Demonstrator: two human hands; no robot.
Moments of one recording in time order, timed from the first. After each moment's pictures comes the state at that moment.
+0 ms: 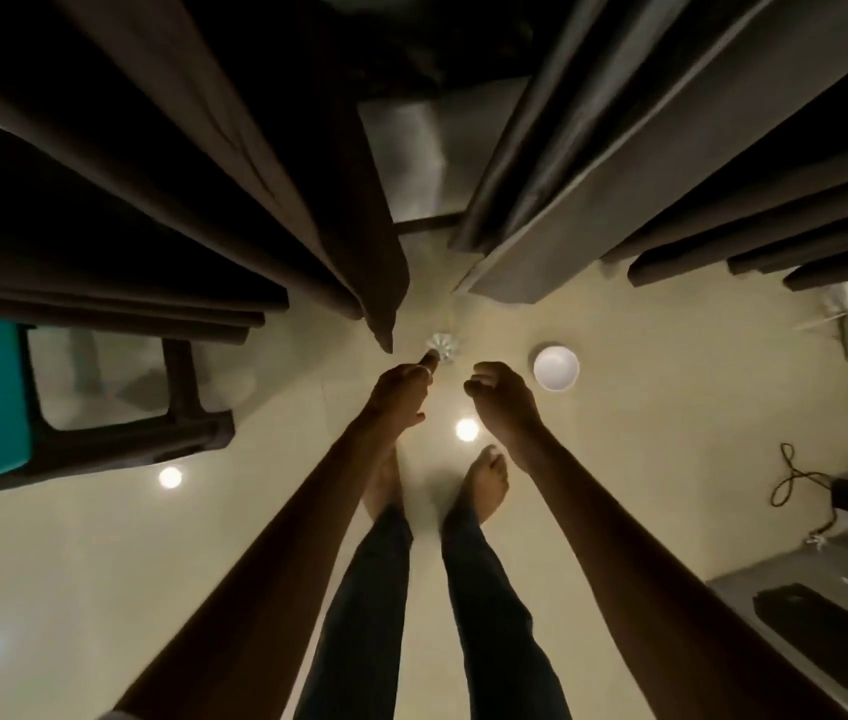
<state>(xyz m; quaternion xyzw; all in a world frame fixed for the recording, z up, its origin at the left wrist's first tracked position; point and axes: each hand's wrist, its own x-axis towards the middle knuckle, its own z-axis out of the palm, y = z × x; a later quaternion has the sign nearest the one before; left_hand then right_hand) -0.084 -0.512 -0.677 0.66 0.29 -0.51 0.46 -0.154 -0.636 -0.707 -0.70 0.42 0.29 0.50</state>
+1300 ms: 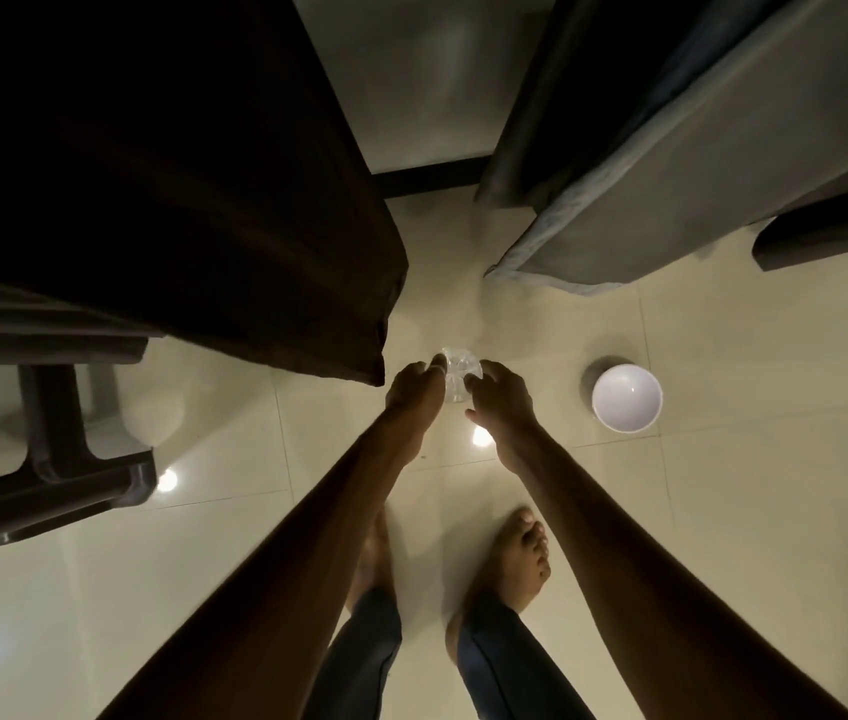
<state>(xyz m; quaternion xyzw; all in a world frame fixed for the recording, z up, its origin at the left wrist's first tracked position) -0.066 -0.551 -0.983 0.73 0.32 -0.45 0.41 -0.117 -0.643 -0.995 -0.62 0.49 0.25 0.55</state>
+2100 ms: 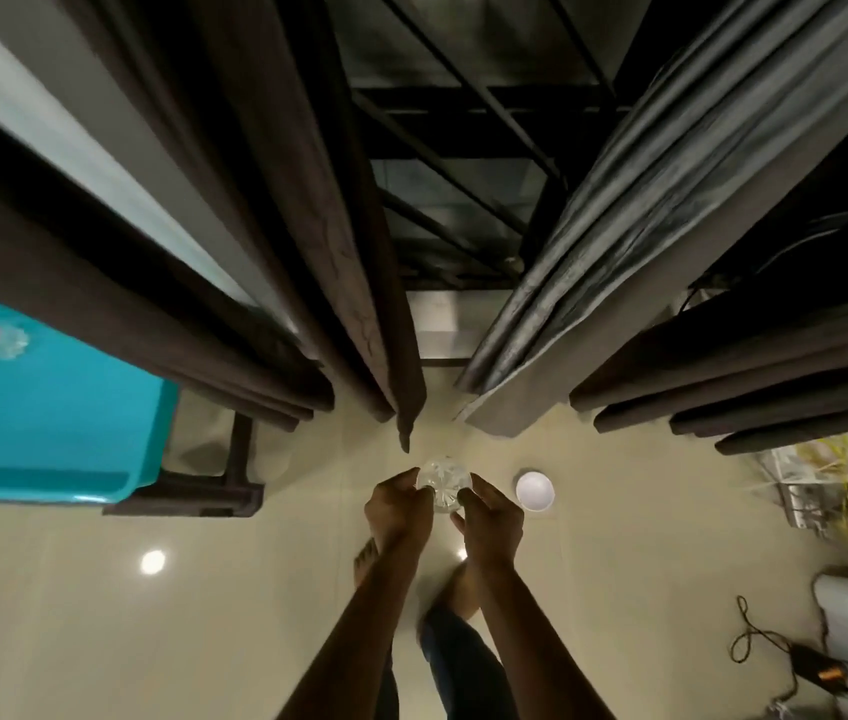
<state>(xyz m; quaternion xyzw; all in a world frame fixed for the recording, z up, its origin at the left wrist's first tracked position) -0.147 -0.519 -0.524 0.77 0.34 -0.24 0.49 -0.185 -0.606 -0.534 -0.56 0.53 0.07 0.63</state>
